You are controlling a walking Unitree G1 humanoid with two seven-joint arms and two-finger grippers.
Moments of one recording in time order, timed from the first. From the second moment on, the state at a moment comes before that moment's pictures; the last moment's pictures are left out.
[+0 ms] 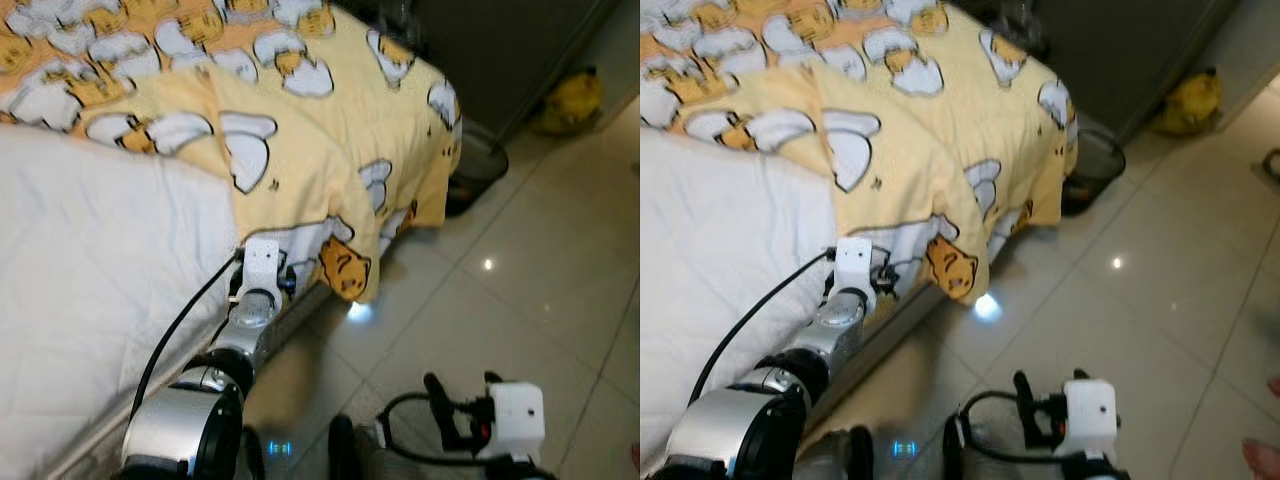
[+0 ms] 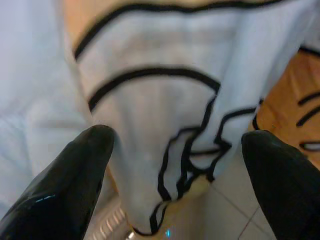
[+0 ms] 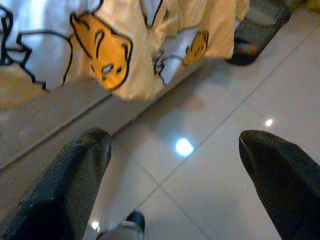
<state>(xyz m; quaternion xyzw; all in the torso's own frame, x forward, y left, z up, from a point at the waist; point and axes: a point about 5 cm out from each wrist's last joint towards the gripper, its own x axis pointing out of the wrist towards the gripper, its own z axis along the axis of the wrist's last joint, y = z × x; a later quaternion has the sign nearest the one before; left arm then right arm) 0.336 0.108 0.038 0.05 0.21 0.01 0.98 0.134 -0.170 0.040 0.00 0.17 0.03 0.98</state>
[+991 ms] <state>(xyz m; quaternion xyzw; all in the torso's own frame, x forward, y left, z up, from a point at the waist) 0.326 0.085 0.026 -0.02 0.27 -0.03 0.96 0.130 -0.177 0.052 -0.01 0.19 0.02 0.98</state>
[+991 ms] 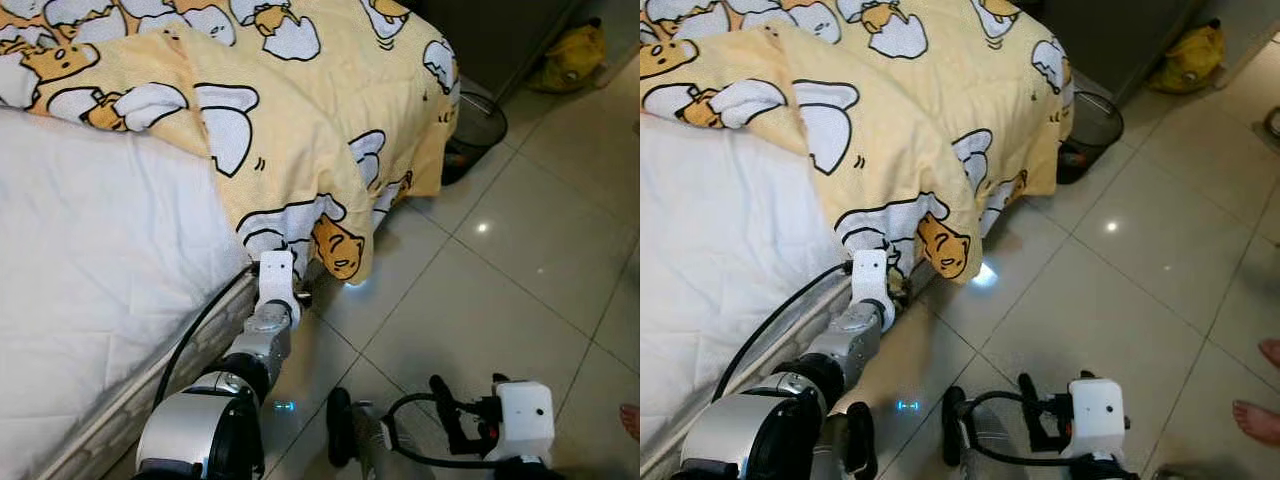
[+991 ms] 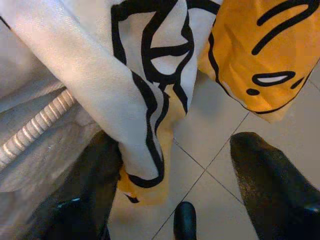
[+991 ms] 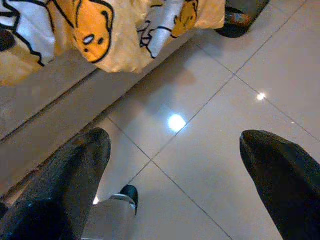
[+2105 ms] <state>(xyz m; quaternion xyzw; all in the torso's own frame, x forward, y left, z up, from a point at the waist) 0.324 0.086 0.023 -0.06 0.29 0.00 0.95 0.131 -0.178 0.053 -0.01 0.18 0.02 0.98</state>
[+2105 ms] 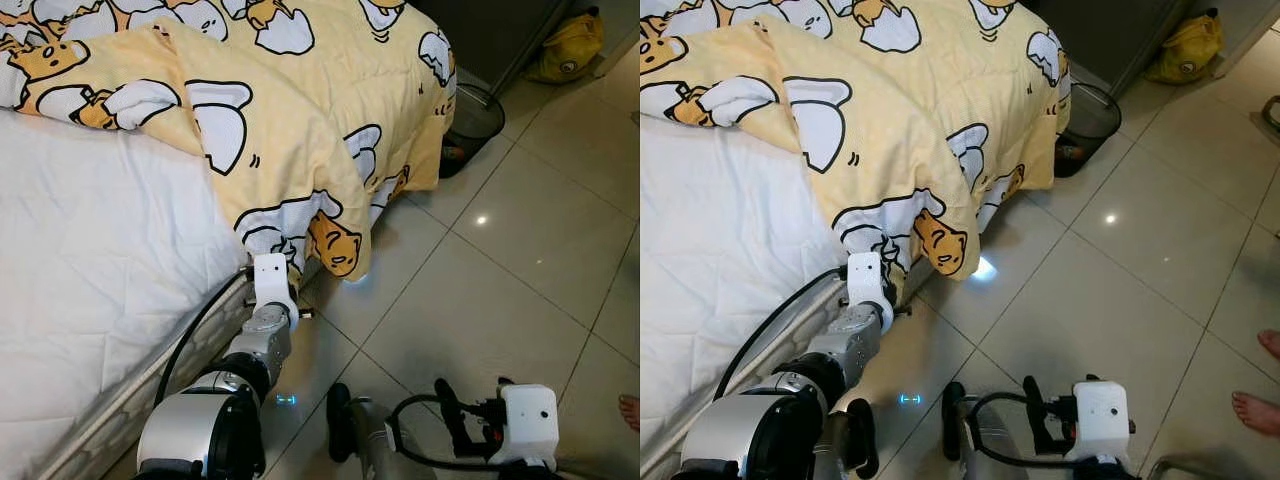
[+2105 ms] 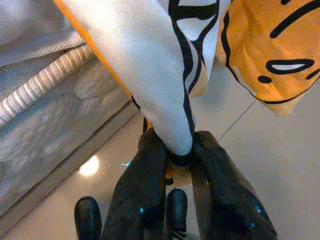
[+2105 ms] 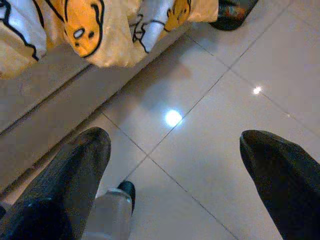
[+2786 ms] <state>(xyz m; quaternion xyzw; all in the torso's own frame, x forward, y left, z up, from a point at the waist) 0.316 0.083 0.016 0.09 0.27 -0.08 0.95 0.142 -0.176 0.050 -0.01 0.18 0.02 0.98</state>
